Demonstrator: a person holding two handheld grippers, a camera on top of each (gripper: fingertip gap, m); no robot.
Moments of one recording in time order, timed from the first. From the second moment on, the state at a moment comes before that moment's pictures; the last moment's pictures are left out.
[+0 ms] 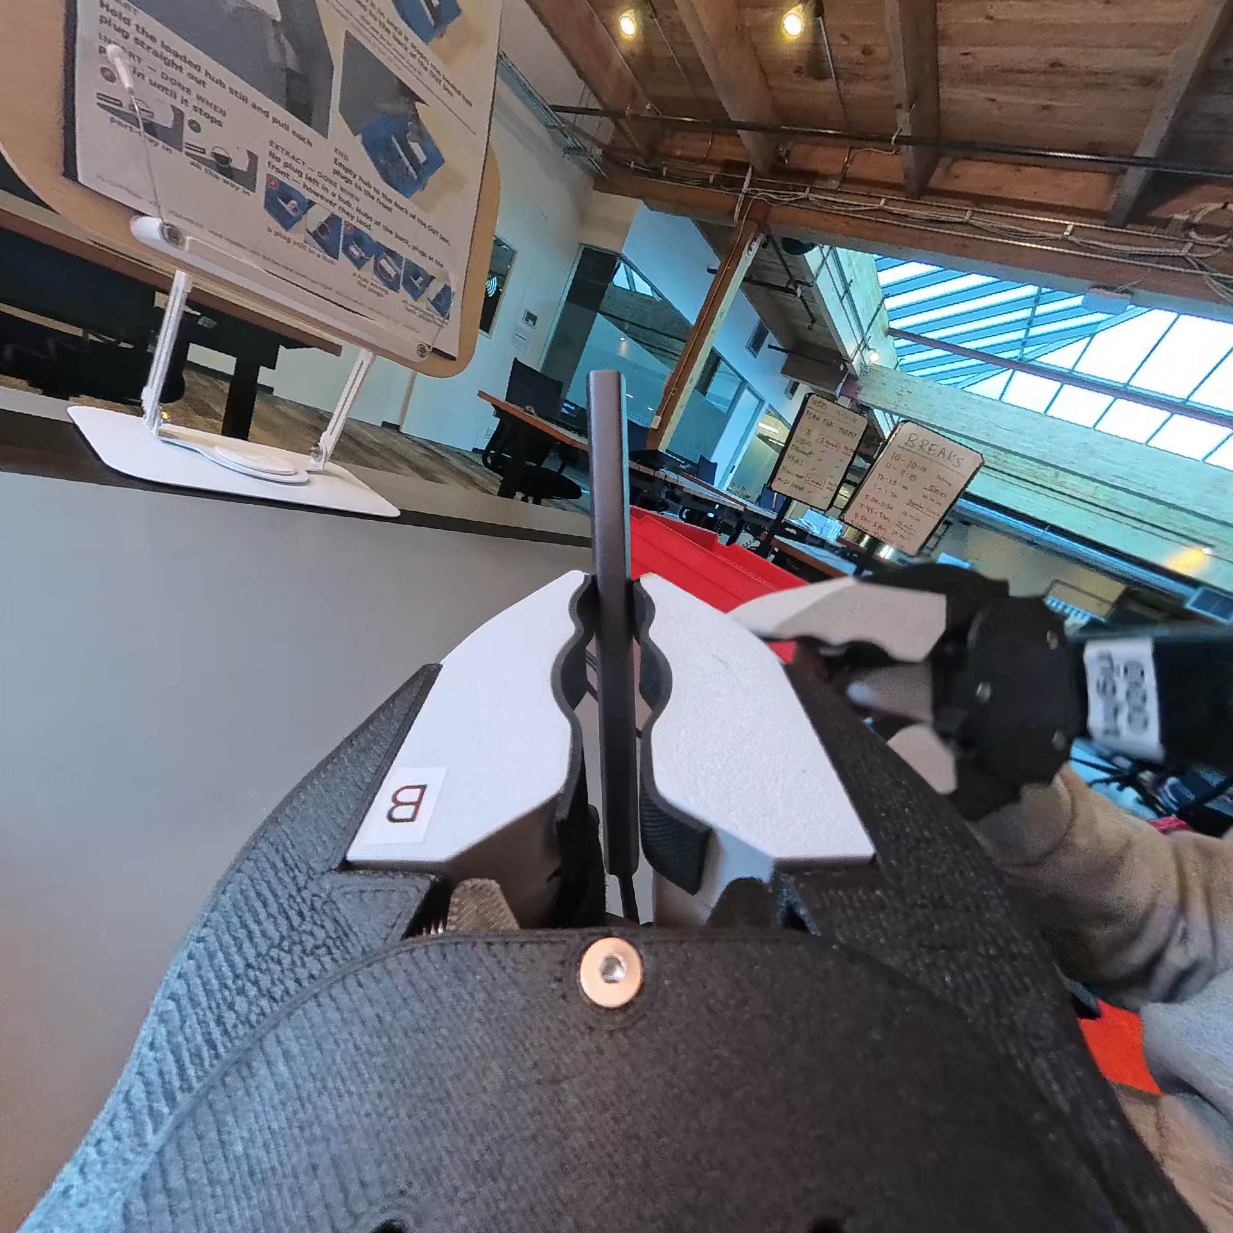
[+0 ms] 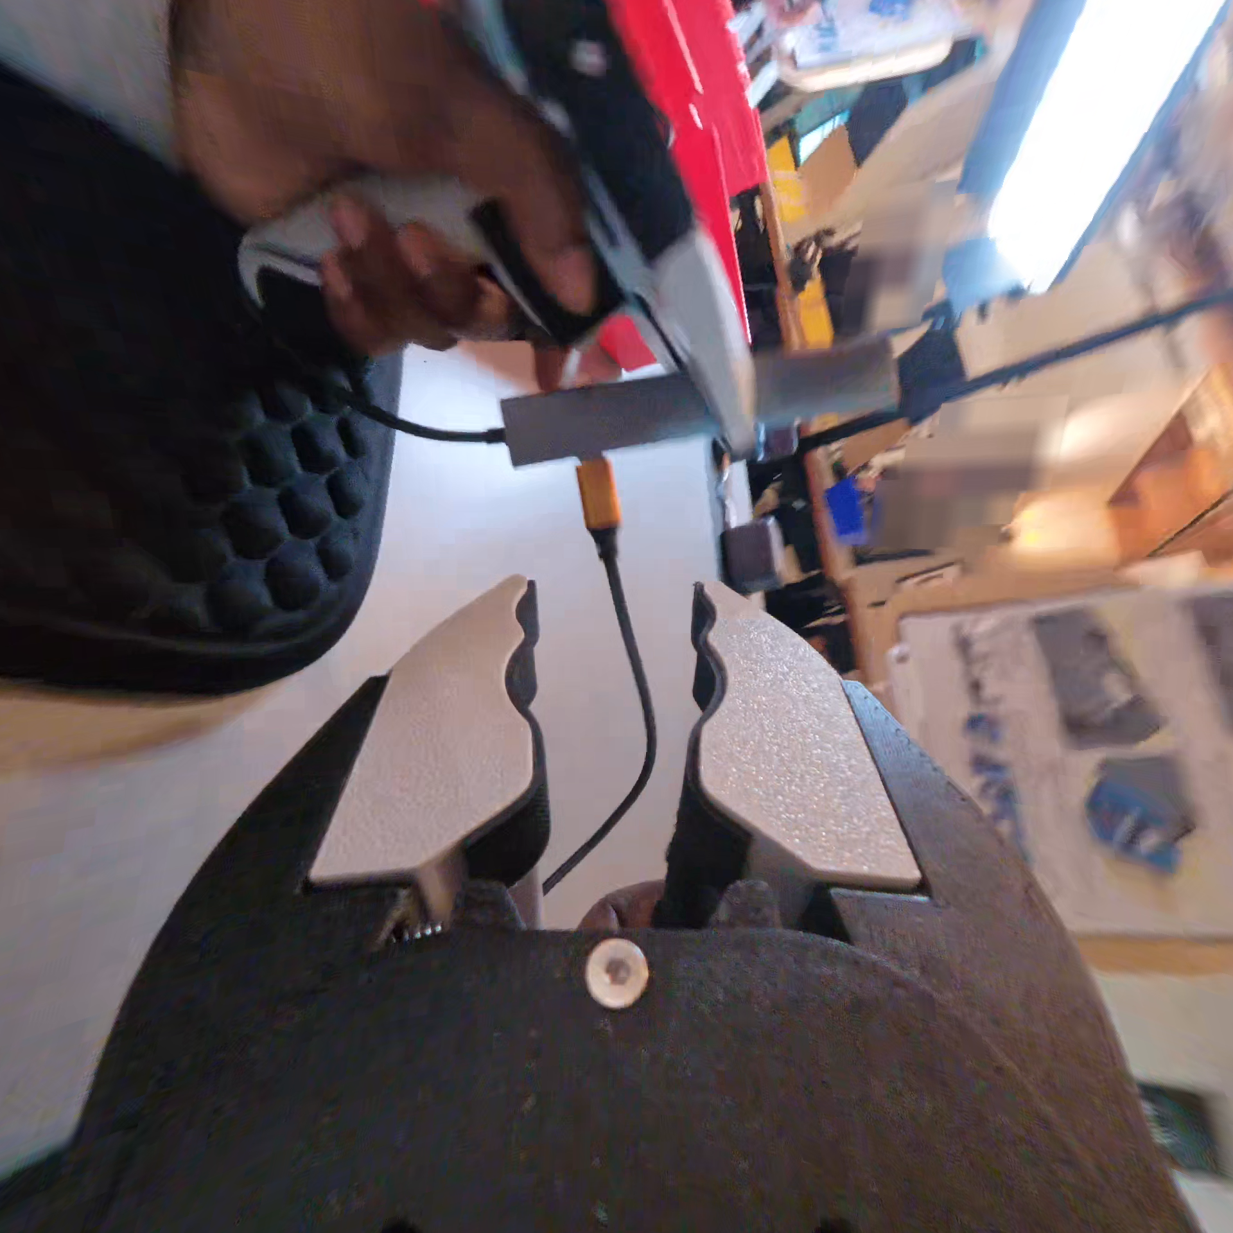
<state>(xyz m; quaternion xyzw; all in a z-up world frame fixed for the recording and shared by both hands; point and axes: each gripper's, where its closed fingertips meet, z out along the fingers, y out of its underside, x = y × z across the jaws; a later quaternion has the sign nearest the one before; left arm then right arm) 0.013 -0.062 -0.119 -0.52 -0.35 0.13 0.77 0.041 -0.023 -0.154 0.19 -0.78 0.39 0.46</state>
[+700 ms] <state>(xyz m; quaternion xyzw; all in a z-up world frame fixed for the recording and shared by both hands) 0.029 -0.038 -0.133 -0.60 -0.32 0.08 0.73 0.021 -0.042 -0.145 0.16 -0.68 0.40 0.59</state>
